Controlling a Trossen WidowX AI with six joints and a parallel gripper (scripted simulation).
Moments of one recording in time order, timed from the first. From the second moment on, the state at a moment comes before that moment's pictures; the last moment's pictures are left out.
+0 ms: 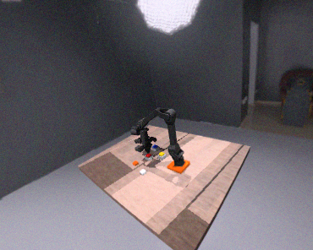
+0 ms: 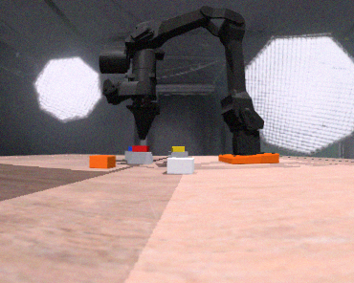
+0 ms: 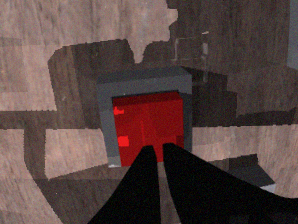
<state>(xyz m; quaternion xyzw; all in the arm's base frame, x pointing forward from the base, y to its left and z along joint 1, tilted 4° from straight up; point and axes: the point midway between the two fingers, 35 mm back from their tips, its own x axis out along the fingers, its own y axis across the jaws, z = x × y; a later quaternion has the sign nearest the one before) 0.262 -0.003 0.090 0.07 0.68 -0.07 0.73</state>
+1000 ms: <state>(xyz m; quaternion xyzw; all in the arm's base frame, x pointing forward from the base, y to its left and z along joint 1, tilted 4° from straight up) 0.171 -0.049 0.158 0.07 0.67 -0.07 0.73</state>
